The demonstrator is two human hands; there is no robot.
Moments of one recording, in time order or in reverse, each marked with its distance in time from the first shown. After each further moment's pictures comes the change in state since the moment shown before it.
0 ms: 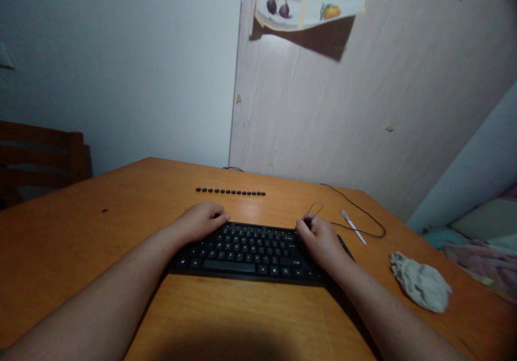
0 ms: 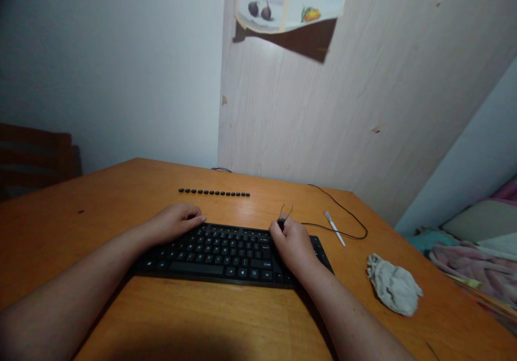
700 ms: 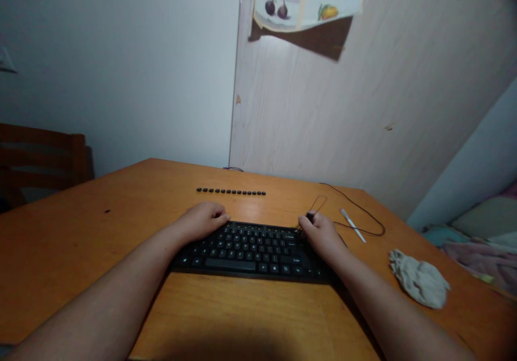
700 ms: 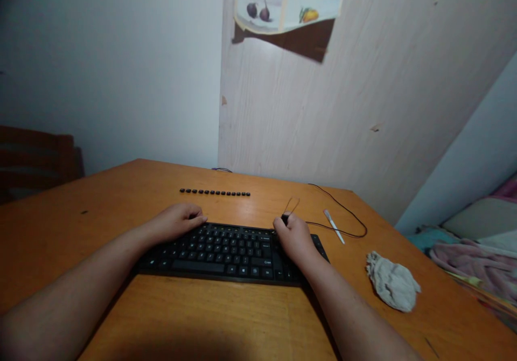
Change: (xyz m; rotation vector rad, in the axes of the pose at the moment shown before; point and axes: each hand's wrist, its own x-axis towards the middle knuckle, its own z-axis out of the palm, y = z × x) left_hand 0.002 -0.005 0.003 0.024 -0.009 0.012; right_hand 0.009 0.006 0.001 0.089 -0.016 0.096
